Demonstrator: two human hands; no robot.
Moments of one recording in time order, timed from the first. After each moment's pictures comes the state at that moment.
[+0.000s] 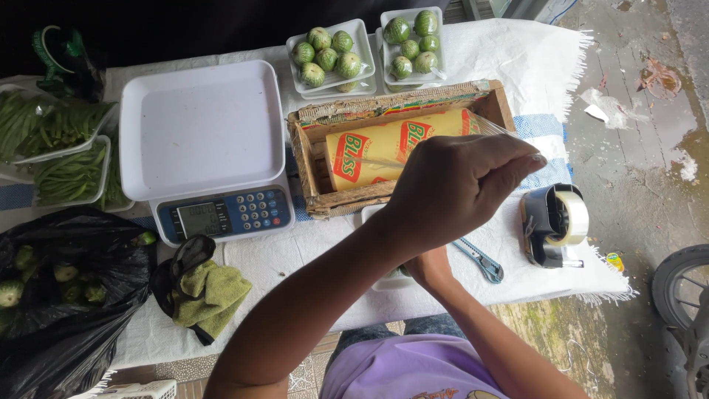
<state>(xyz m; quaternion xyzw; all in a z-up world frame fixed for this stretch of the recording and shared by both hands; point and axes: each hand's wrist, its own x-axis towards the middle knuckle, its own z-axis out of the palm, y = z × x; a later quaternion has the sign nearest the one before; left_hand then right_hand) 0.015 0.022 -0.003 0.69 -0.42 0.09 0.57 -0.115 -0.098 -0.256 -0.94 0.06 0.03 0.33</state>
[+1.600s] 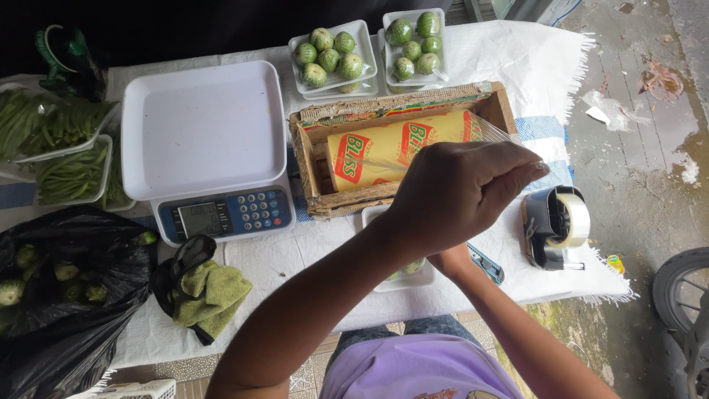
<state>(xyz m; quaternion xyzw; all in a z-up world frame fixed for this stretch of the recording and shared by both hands) 0.012 0.020 -0.009 0.70 -0.42 0.09 0.57 -0.123 -0.129 -0.274 -0.92 0.10 0.16 0.34</state>
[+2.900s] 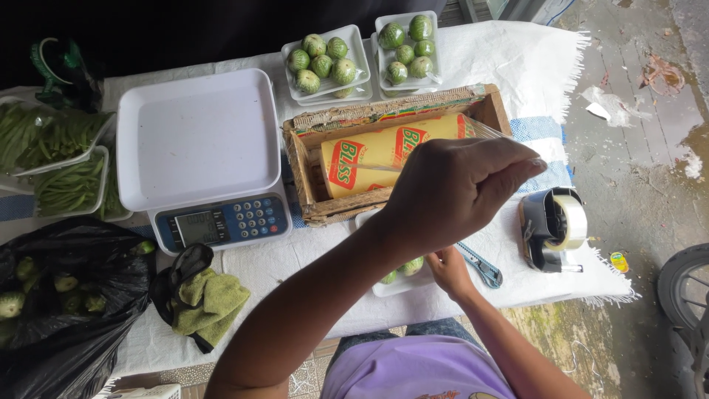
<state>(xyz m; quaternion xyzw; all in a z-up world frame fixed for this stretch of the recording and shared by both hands) 0.022 0.012 -0.002 0.70 -0.43 0.08 0.57 -0.109 -0.111 -0.304 -0.82 0.28 0.12 0.48</state>
